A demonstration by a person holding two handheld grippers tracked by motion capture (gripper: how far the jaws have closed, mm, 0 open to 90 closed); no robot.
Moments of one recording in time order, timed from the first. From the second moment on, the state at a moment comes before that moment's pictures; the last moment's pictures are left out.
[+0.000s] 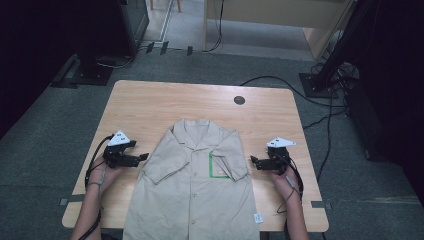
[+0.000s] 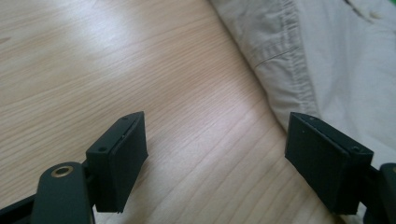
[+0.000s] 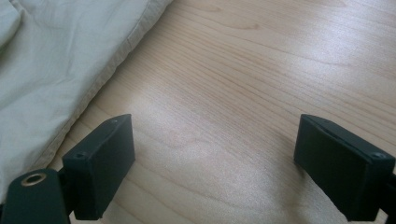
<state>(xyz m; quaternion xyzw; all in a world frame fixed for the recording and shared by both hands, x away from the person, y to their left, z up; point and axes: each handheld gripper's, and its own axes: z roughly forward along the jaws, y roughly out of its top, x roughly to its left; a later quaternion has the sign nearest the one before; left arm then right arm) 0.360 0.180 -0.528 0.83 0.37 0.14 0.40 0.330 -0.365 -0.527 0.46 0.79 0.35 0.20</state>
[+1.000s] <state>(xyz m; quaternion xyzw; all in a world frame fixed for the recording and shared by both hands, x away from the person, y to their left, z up) 0.373 0.164 -0.519 0.83 0.37 0.16 0.39 0.339 -0.362 -0.523 0.47 0.78 0.35 0.20</state>
